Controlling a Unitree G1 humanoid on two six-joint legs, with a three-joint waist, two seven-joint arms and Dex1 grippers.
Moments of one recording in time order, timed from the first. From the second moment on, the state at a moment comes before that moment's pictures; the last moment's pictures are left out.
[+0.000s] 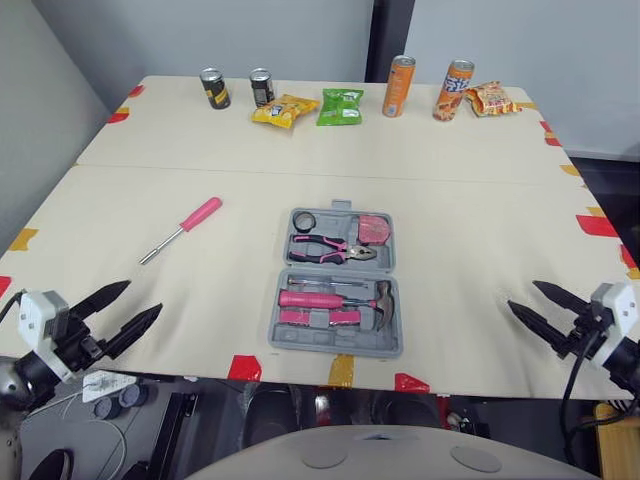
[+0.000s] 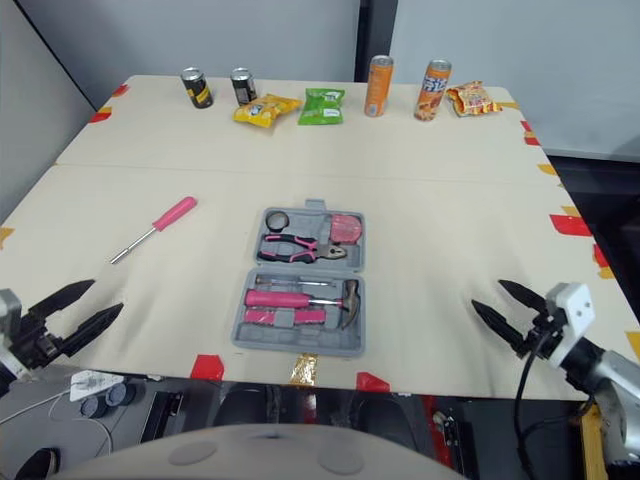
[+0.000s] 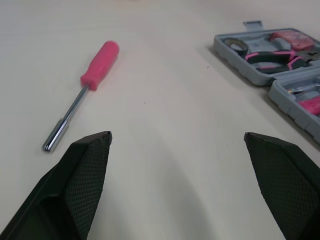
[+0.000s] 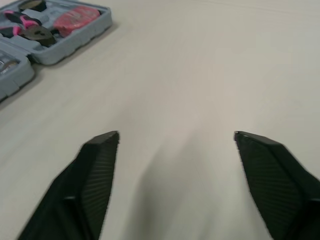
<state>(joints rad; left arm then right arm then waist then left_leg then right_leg) 0.40 0.63 0.58 0.17 -0.59 -0.03 -1.16 0.29 -0.61 -0.45 0.26 0.49 -0.08 1.10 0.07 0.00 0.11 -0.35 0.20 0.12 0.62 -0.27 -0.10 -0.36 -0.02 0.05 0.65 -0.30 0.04</state>
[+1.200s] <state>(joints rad) -0.39 0.77 0.32 0.93 -0.25 -0.15 -1.01 -0.06 -0.64 -0.10 -0.32 0.61 0.21 1.14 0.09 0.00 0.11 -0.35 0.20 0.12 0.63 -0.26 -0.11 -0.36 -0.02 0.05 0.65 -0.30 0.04</state>
